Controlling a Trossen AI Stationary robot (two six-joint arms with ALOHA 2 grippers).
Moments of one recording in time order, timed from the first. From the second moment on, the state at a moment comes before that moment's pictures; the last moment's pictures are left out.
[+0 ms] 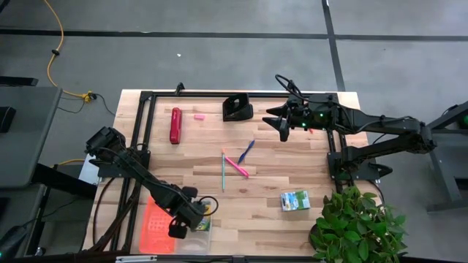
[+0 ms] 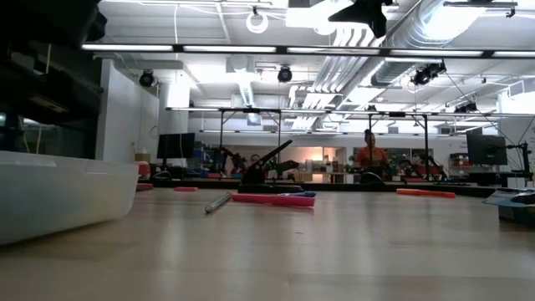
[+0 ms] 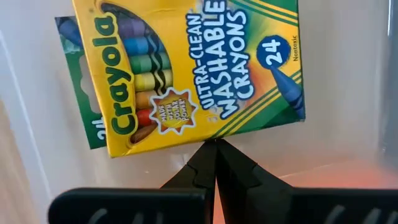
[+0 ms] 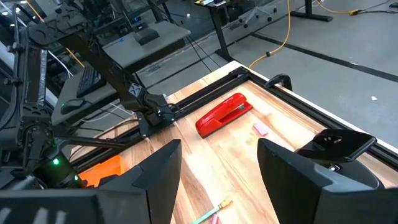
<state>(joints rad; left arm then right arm) -0.54 1.74 1.04 -0.64 0.07 -0.50 -0.16 1.06 1.02 -0.22 0.11 0.39</state>
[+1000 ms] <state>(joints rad) -0.30 1.11 1.02 -0.55 -0.06 -0.28 -0.16 1.06 1.02 -0.22 0.11 0.39</state>
